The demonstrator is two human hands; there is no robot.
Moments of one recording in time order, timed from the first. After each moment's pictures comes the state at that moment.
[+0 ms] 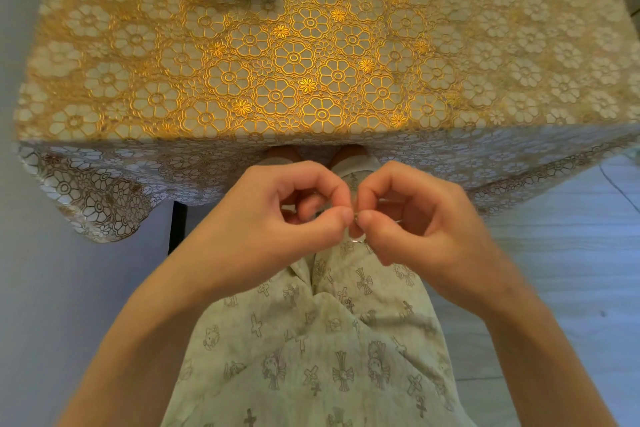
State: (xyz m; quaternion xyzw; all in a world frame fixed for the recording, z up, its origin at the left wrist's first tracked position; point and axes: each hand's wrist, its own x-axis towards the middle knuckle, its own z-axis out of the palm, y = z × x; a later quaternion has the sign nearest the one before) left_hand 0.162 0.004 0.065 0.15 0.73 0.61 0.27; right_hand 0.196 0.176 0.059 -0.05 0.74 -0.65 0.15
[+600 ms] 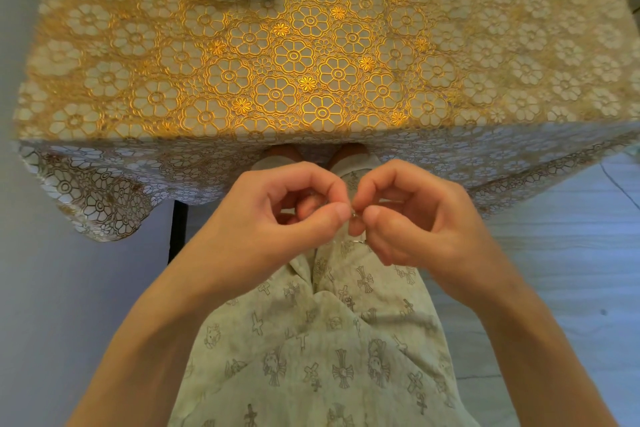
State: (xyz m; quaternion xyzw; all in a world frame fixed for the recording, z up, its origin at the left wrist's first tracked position) left_hand 0.168 0.002 0.060 0.13 0.69 0.66 0.26; right_hand 0.197 0.175 0.063 -0.01 0.68 -0.72 0.17
